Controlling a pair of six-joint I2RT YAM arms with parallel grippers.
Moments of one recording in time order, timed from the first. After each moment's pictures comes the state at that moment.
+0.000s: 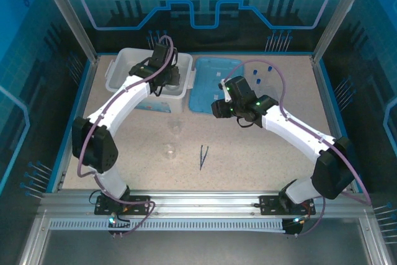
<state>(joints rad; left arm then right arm) -0.36 1.75 1.61 -0.69 -0.21 -0.22 0.61 1.46 1.18 -0.56 0.02 0.30</state>
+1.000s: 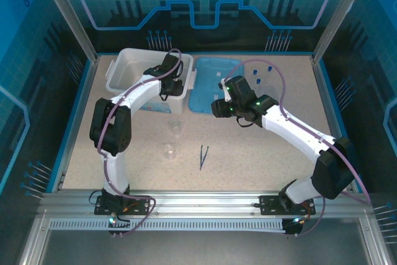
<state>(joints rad) -0.33 1.98 1.60 -0.67 -0.11 -0.25 0.61 1.46 1.18 -0.56 0.02 0.31</state>
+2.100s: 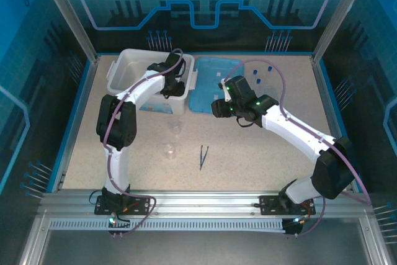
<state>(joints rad) -0.33 2.08 1.73 -0.84 -0.04 -0.27 0.61 1.46 1.18 -0.56 0.02 0.31</state>
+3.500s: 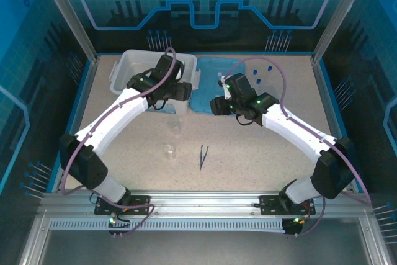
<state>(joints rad) -0.51 1.55 1.50 -0.82 -0.16 -0.28 0.61 1.46 1.22 -0.57 0.02 0.31</state>
